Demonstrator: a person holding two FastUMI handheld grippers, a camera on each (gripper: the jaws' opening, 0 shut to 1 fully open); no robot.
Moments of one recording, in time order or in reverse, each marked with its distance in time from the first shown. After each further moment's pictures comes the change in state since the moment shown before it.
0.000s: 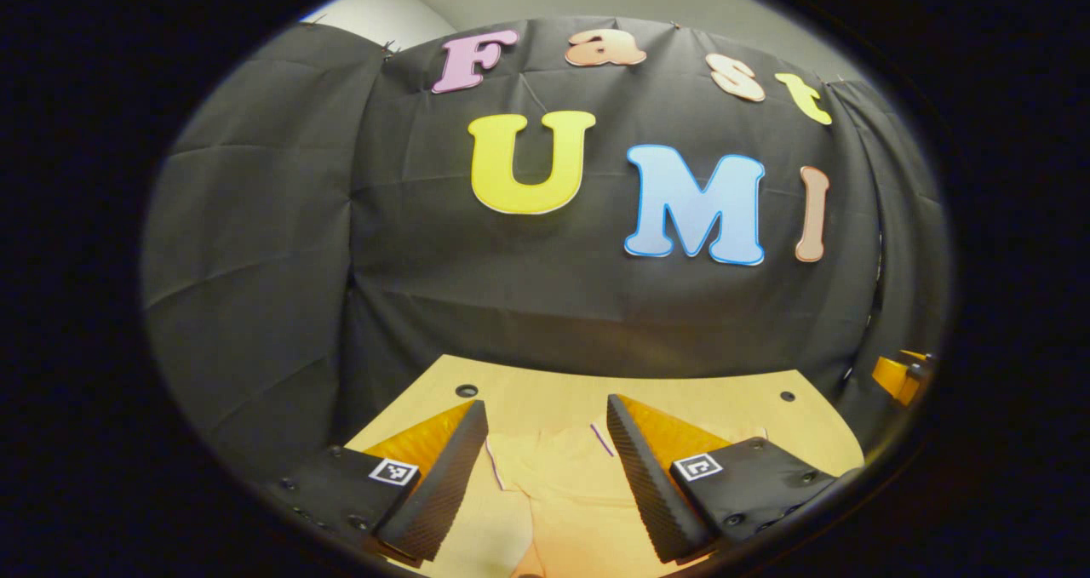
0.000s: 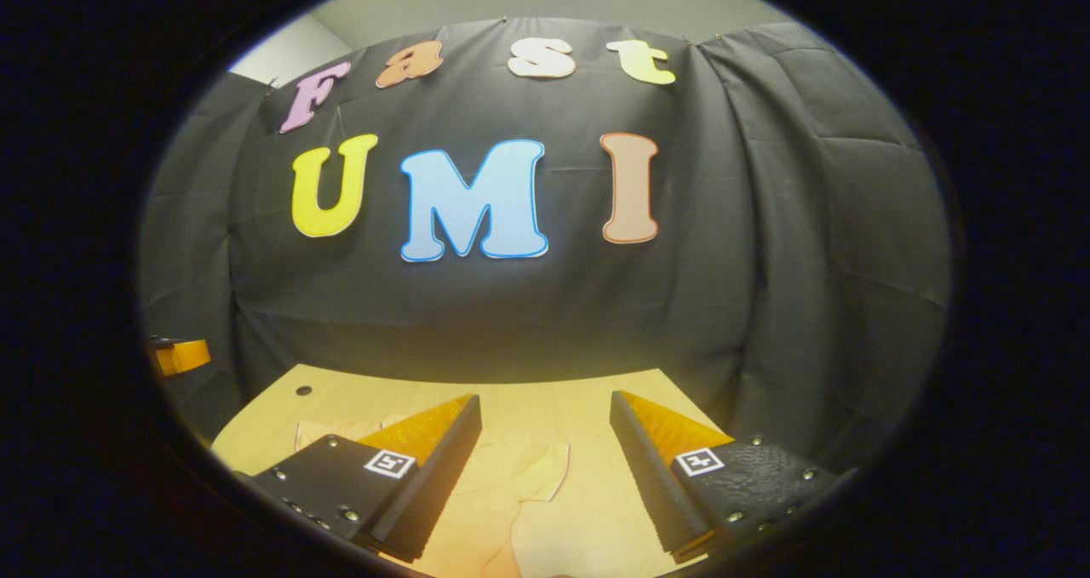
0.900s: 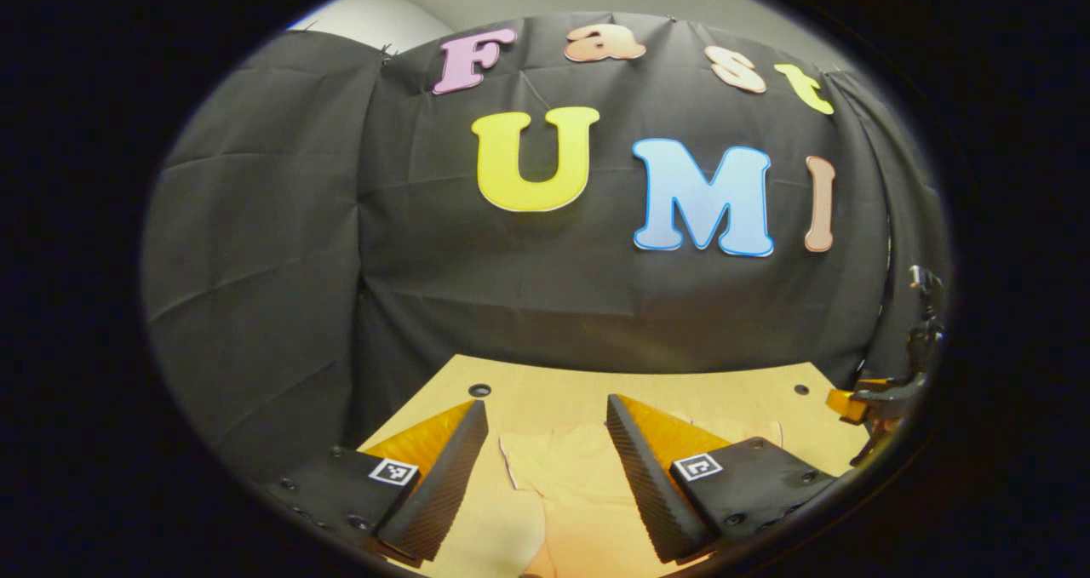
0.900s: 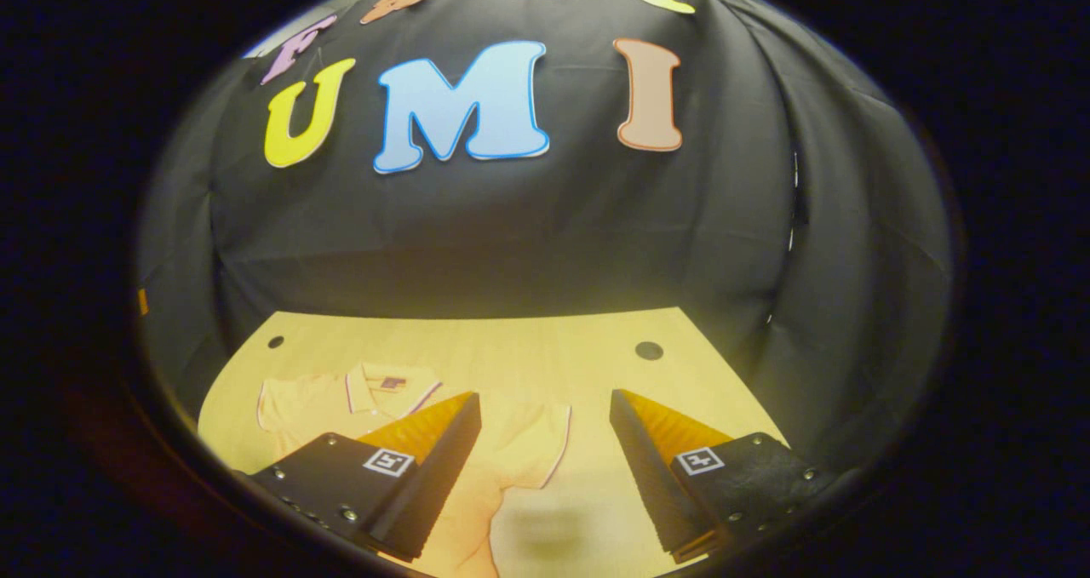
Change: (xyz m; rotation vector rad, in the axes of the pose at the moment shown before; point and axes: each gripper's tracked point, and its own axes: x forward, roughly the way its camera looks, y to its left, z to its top) left arm 0.002 0.007 -0.002 0.036 0.012 0.046; right arm 0.111 -0.010 -0.103 -0.018 0.293 0.014
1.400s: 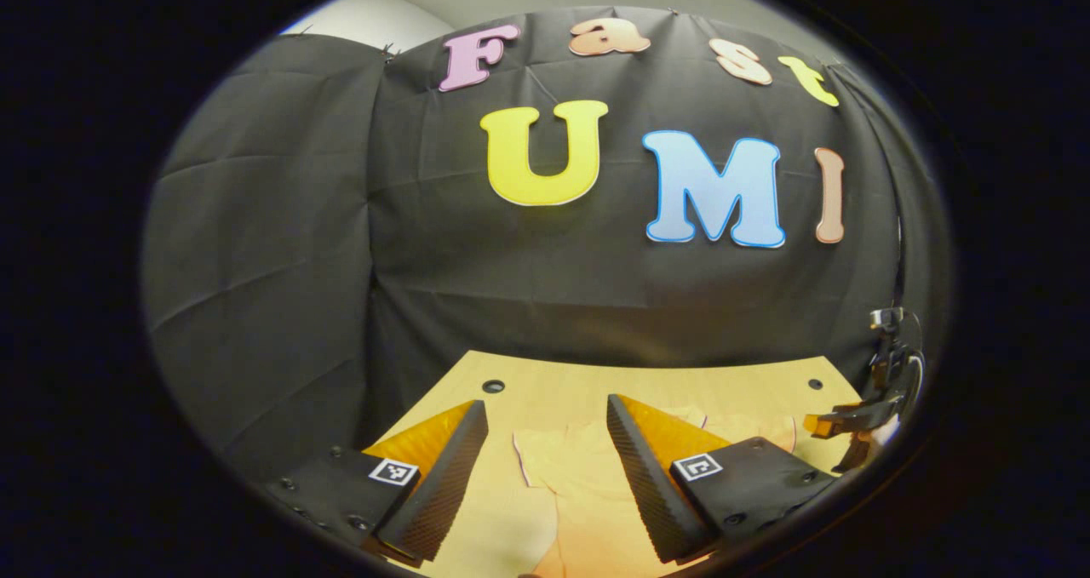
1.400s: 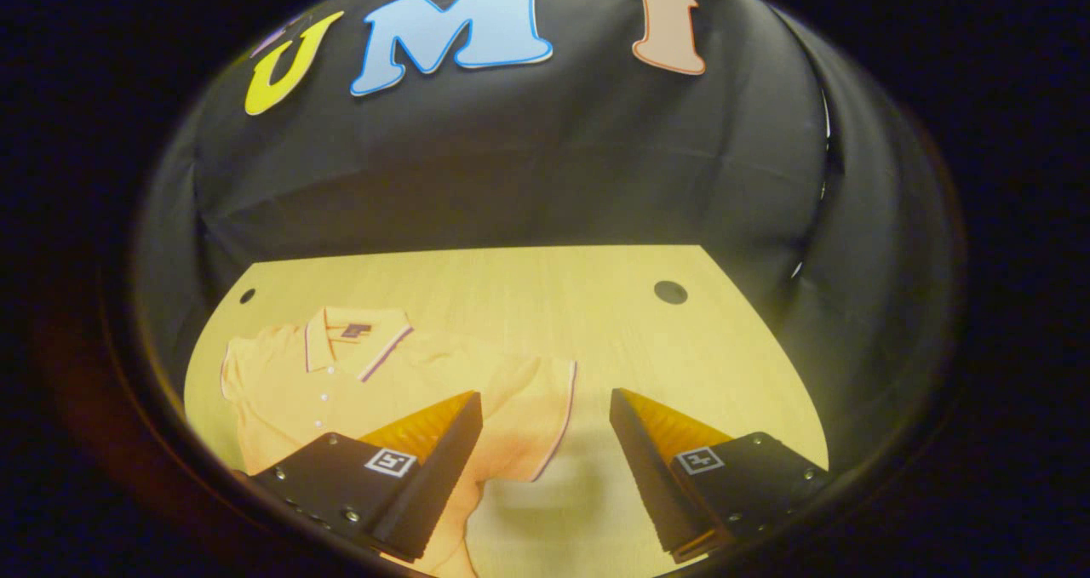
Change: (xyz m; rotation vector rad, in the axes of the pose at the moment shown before) left arm 0.005 0.009 -0.006 0.006 0.024 0.043; right arm 0.077 -0.003 -0.069 -0.020 0.223 0.003
